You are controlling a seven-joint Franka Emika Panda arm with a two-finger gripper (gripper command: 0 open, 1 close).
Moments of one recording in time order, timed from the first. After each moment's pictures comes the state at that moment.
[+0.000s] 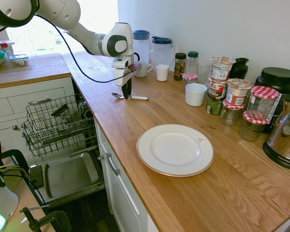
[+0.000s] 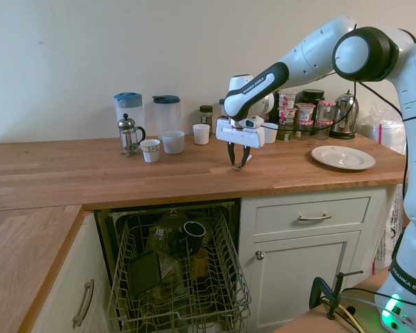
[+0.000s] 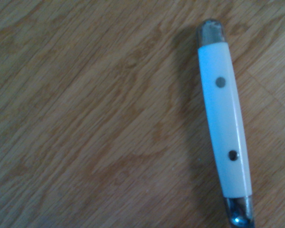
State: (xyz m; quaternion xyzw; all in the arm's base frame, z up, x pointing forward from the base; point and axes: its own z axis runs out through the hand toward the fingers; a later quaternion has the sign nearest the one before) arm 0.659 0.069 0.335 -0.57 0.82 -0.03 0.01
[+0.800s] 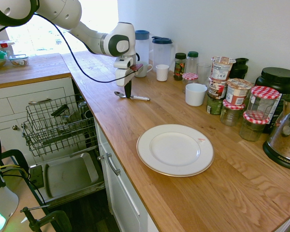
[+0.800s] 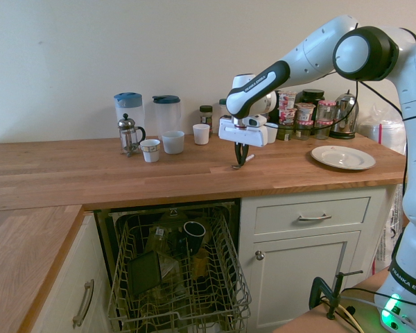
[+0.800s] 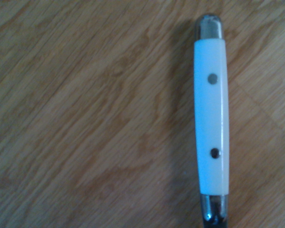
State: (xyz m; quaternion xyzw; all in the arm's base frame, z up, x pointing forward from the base) arm 0.658 0.055 0.345 -0.59 0.81 -0.03 0.01
